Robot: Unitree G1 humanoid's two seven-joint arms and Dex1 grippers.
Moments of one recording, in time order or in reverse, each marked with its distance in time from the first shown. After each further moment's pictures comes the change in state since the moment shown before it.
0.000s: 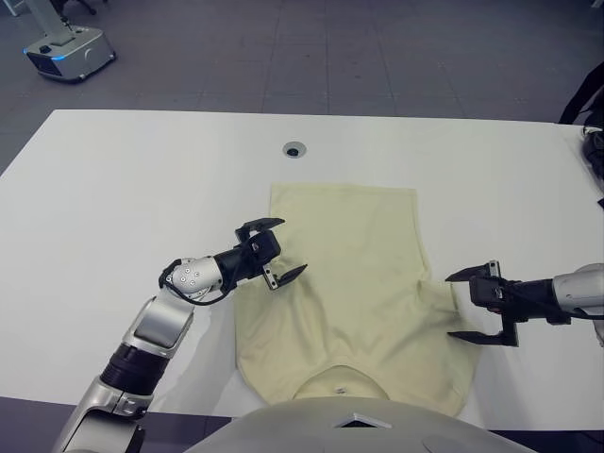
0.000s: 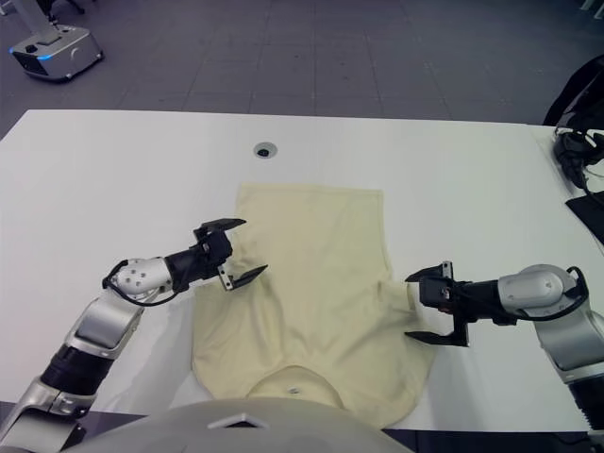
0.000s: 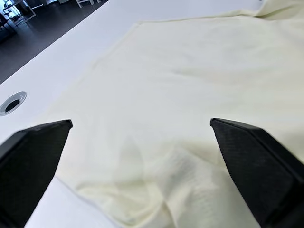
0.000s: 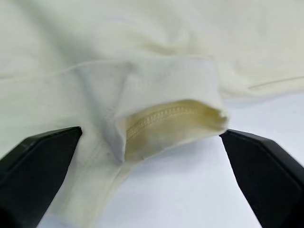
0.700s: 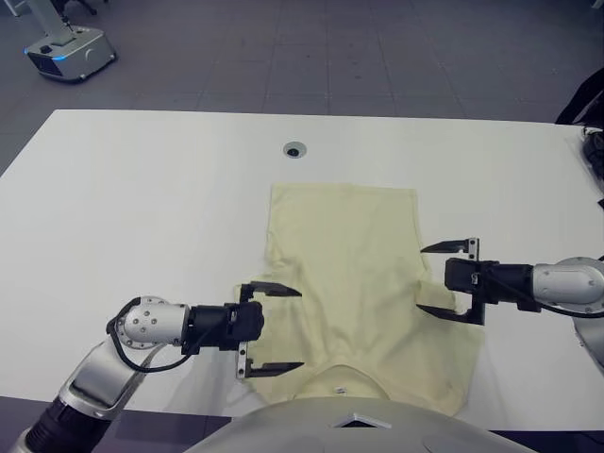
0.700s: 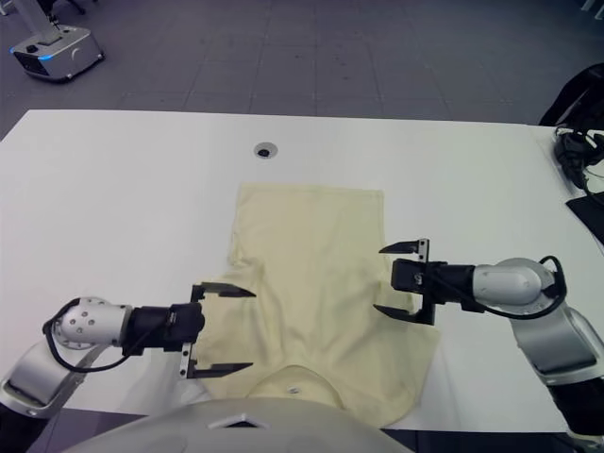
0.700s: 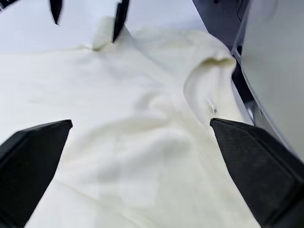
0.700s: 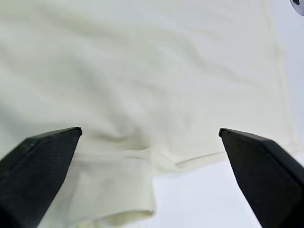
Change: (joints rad) left arm 0.274 0.263 0.083 -0.406 -0.379 -0.027 -0.385; right arm 0.005 0.064 -0.050 -0.248 0.023 0.107 -0.161
